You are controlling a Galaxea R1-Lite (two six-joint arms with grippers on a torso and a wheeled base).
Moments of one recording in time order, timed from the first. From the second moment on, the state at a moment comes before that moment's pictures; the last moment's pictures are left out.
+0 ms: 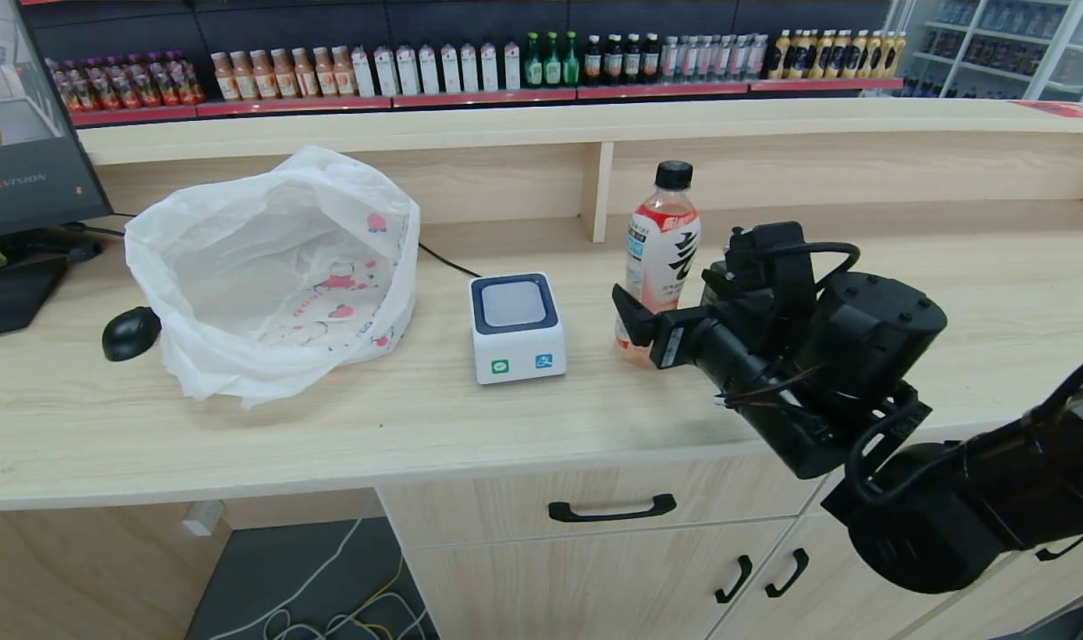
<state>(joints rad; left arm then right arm) 0.00 0.00 0.00 0.00 0.00 0.00 0.61 1.93 -0.84 -1.29 -0.28 -0.06</state>
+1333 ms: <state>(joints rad) 0.00 0.00 0.00 0.00 0.00 0.00 0.58 2.06 -1.01 -1.31 -0.29 -0.03</state>
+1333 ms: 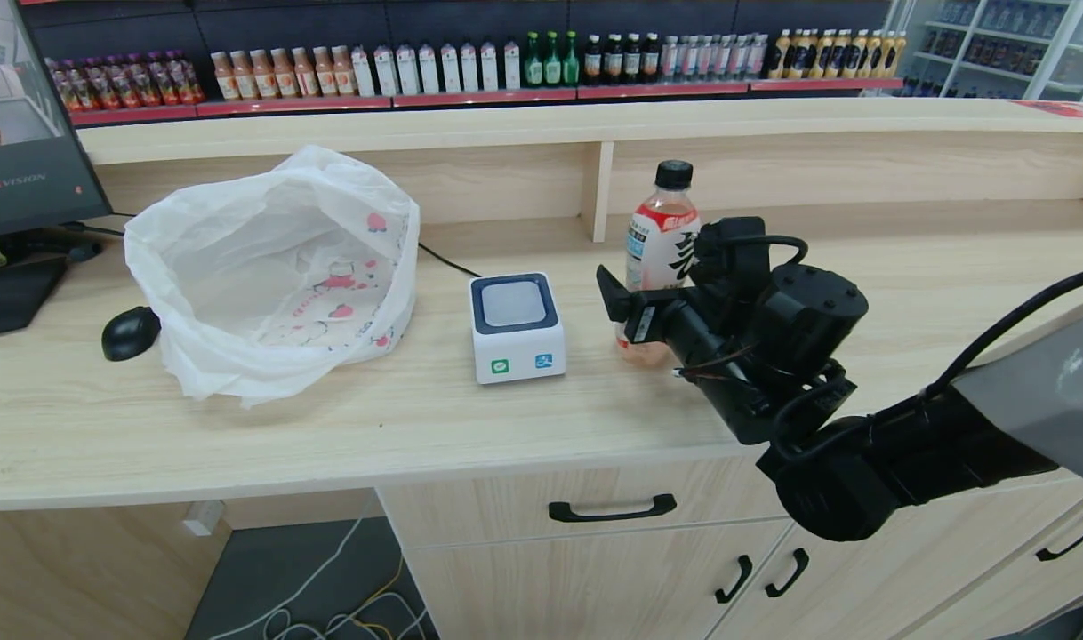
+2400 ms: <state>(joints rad) 0.00 0.00 0.00 0.00 0.00 0.00 0.58 2.09 -1.05 -1.30 -0.29 -0.03</state>
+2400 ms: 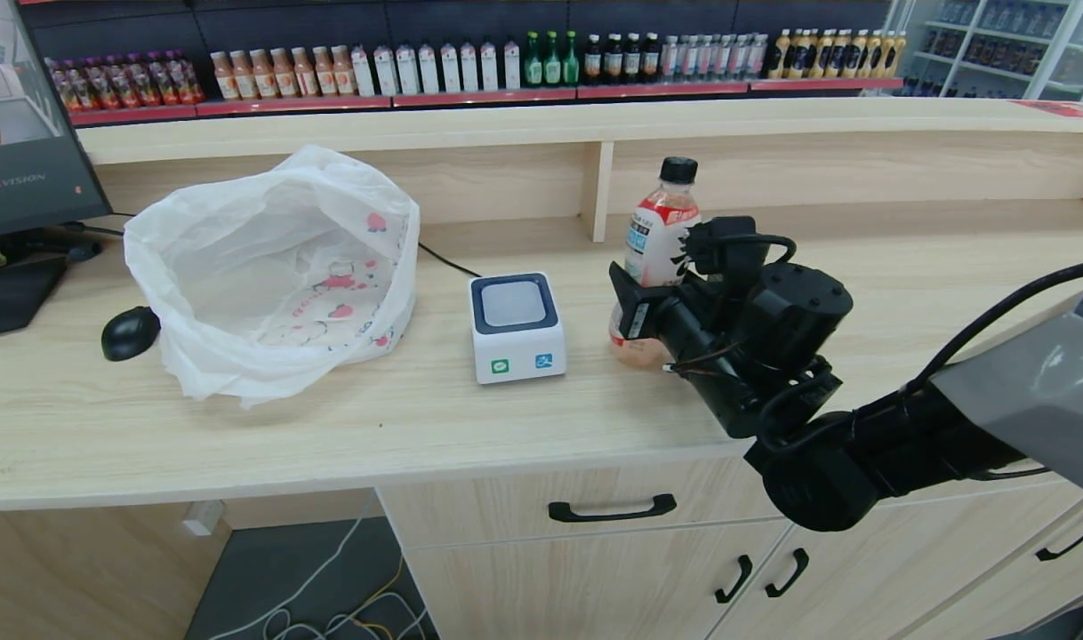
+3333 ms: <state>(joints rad) 0.00 0.00 0.00 0.00 0.00 0.00 0.63 1.88 -0.82 -1.32 -0.25 -0.03</state>
